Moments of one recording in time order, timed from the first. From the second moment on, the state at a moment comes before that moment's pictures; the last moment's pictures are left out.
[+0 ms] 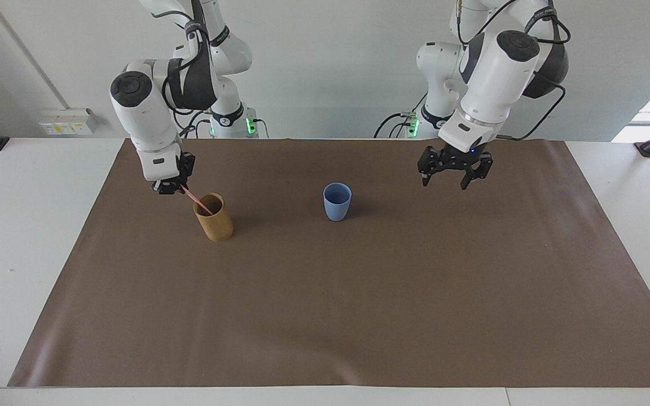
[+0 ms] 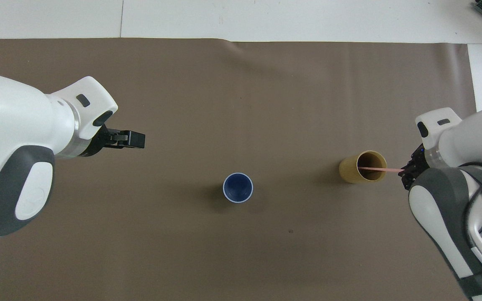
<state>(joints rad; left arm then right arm) -0.33 -0.03 0.03 -1.81 -0.05 1.89 -0.16 0.16 -0.05 -0.14 -2.07 -0.10 1.90 -0.99</state>
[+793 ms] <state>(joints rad) -0.12 -0.03 0.03 -1.49 -0.03 1.52 0.06 0.16 -0.05 -0.14 -1.80 -0.10 1.53 -0.99</state>
